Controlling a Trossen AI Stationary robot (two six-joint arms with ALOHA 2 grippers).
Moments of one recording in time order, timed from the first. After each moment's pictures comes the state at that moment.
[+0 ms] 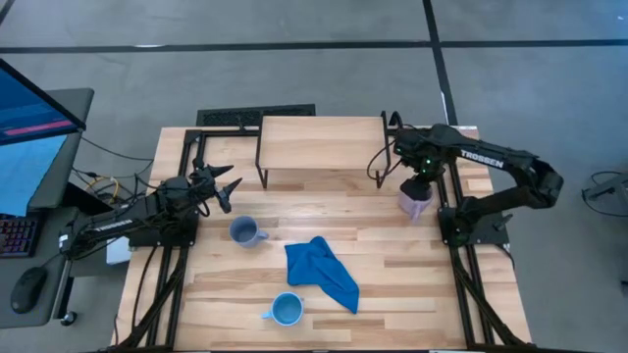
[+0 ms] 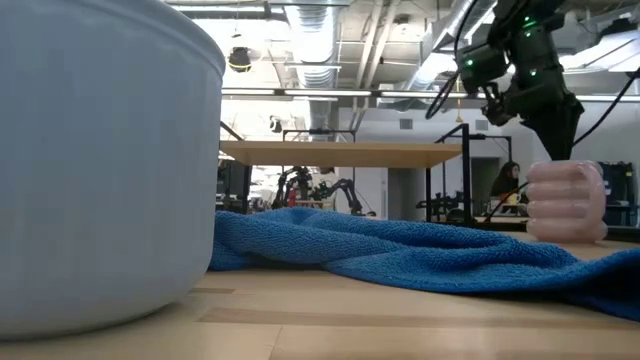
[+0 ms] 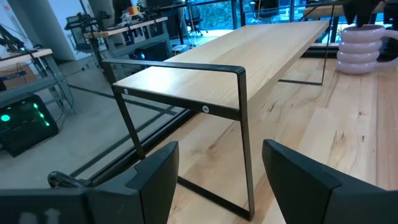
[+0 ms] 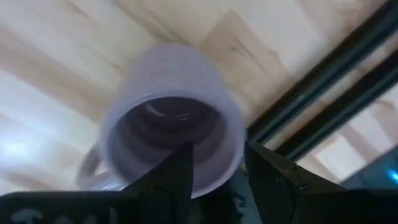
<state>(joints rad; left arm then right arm) 0.33 0.12 0.06 -0.10 -0.32 0.09 -0.60 1.31 0.98 -1.40 0.07 0.18</state>
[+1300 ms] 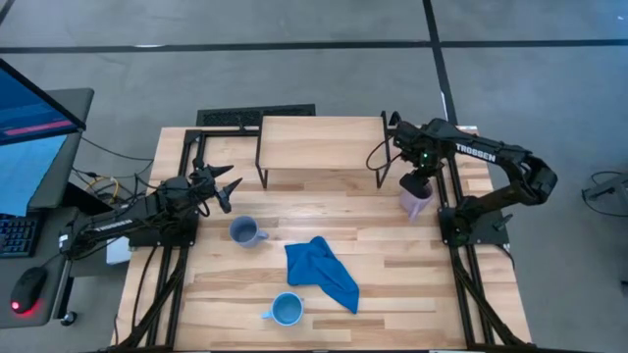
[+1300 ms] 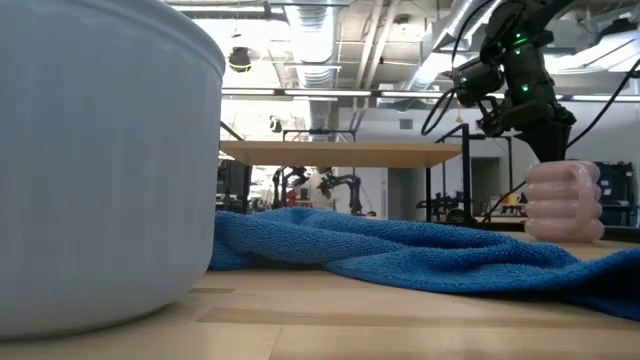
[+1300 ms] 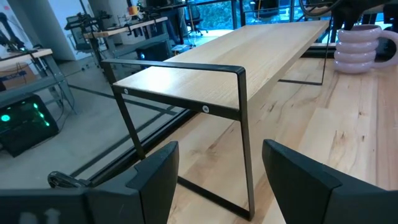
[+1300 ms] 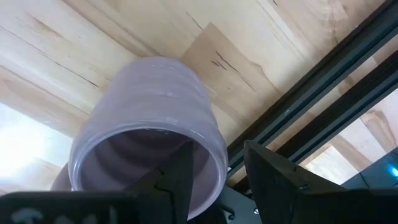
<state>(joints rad) 0.33 0.12 0.06 -0.10 -0.32 0.09 -0.70 1.36 0.98 -1.35 0.08 0.10</state>
